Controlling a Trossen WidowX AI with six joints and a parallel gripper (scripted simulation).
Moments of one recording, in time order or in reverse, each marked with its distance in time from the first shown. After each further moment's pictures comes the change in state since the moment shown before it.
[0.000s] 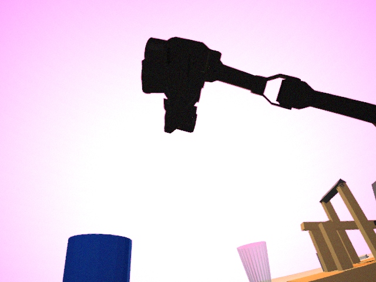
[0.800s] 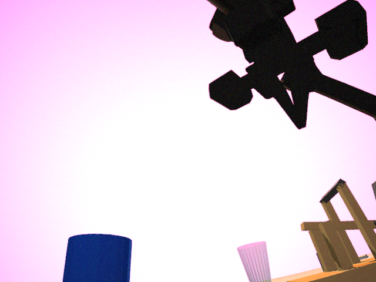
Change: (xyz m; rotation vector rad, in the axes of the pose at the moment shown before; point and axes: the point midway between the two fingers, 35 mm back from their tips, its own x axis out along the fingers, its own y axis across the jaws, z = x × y) arm 0.013 0.097 -0.138 -0.705 0.390 -0.042
